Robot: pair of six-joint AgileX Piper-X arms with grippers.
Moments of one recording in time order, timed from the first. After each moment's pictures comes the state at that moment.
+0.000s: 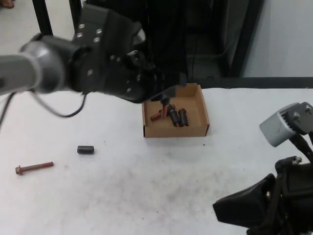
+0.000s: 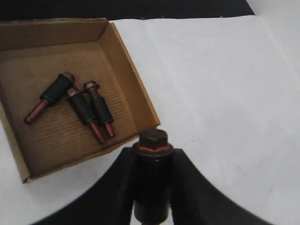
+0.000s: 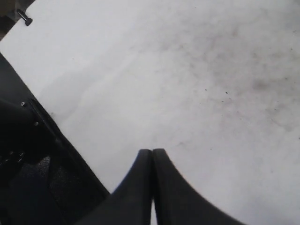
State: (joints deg) left arm -28.7 102.7 -75.3 18.5 18.3 -18.8; right arm 46.2 50.2 -41.2 38.7 -15.5 16.3
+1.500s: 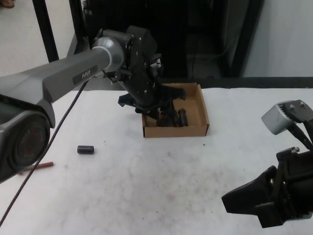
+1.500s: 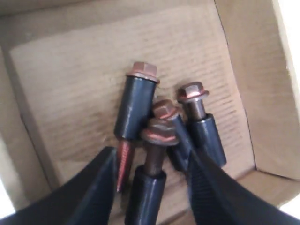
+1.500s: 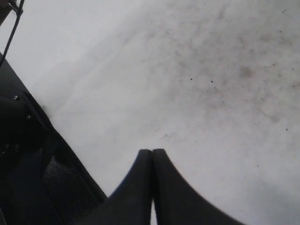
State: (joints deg) left arm -25.0 137.9 -118.2 51.3 20.5 -12.9; right arm 35.3 55.8 -41.2 40.0 -26.3 9.1
